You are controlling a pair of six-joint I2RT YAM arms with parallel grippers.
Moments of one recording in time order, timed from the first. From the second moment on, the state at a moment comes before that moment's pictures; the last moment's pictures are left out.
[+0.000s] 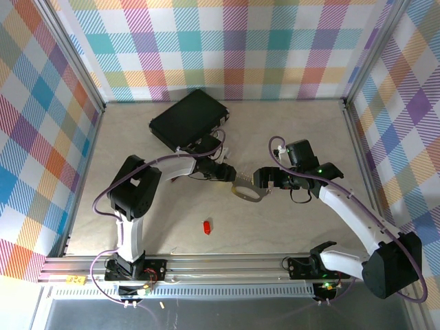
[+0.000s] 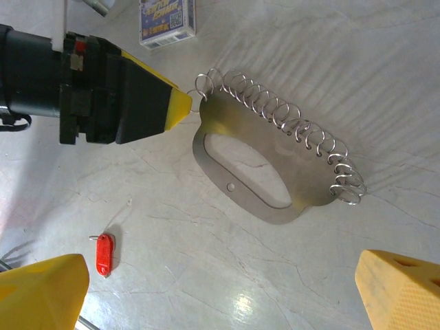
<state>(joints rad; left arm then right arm) -0.59 1.97 1.28 -0.36 0.41 -0.40 0.43 1.15 0.93 -0.73 -0.30 0.37</state>
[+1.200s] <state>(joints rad) -0.59 1.99 1.24 -0.26 0.41 -0.40 0.43 1.13 0.97 -0.74 -0.21 0.33</state>
